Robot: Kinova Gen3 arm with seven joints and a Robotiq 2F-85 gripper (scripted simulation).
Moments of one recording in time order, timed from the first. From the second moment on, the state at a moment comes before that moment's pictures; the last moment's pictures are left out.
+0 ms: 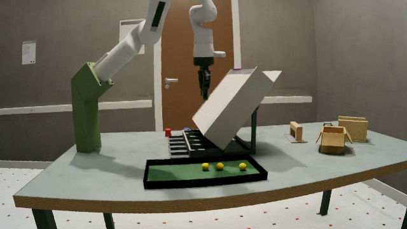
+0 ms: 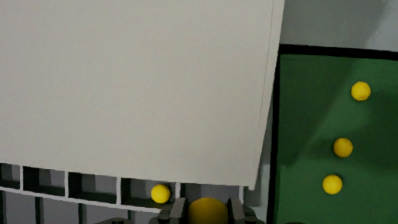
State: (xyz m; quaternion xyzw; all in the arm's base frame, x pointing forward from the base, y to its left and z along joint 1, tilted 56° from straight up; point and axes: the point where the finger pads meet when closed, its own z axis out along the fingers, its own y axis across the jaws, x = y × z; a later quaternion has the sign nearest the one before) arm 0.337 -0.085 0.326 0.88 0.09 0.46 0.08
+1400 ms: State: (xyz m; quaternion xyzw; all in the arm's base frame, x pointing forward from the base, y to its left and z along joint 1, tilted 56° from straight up) arm 0.253 0.235 0.373 0.90 0.07 0.43 0.06
